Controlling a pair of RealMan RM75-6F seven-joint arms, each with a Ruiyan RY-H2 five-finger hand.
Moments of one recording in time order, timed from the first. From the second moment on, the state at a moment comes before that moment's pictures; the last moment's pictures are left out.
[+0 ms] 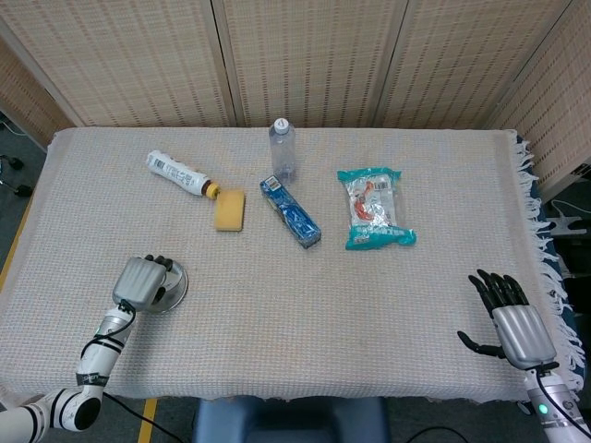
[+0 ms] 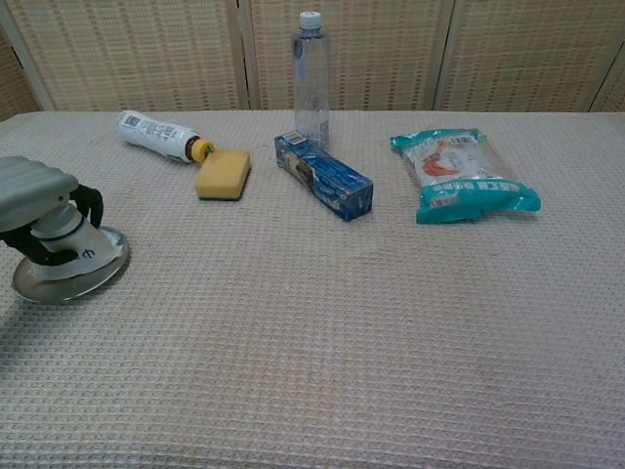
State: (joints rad) left arm -0.57 -1.49 -0.07 -1.33 1.21 1.08 0.55; right arm 0.12 -1.13 -0.01 -1.62 -1.51 1.33 -0.09
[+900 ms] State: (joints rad) left arm -0.57 -1.45 -0.09 -1.36 1.25 1.02 0.33; right arm 0.13 -1.14 -0.01 -1.62 -1.50 1.33 -0.09
